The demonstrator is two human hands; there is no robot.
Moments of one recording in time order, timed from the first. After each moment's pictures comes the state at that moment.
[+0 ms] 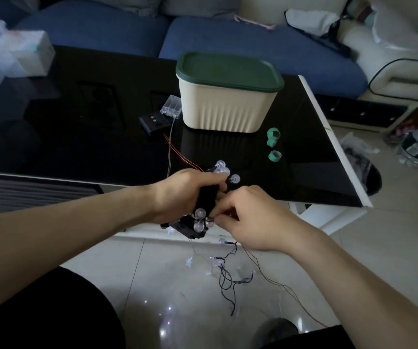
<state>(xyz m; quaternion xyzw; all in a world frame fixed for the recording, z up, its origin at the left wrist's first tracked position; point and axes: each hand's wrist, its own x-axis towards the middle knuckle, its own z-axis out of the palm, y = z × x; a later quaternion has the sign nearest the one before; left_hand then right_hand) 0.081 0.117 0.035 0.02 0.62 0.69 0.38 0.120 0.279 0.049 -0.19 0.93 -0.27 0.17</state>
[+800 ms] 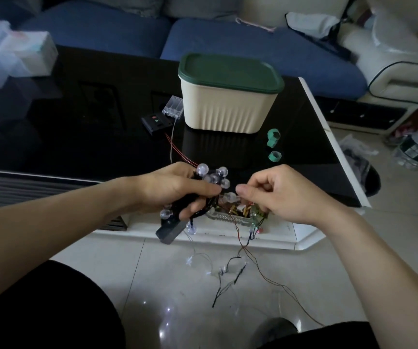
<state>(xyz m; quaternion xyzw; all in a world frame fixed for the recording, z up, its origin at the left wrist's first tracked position) 0.079 0.089 0.049 0.17 0.72 0.56 0.37 0.103 0.322 0.064 -0.11 0.90 -0.39 0.16</state>
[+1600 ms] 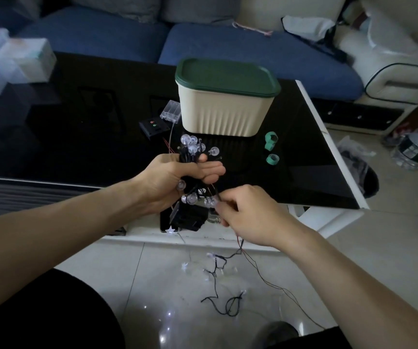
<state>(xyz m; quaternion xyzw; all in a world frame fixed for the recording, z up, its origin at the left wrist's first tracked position) 0.072 0.102 0.047 -0.05 0.51 0.83 0.24 0.115 0.281 0.043 -0.13 0.93 -0.32 0.14</state>
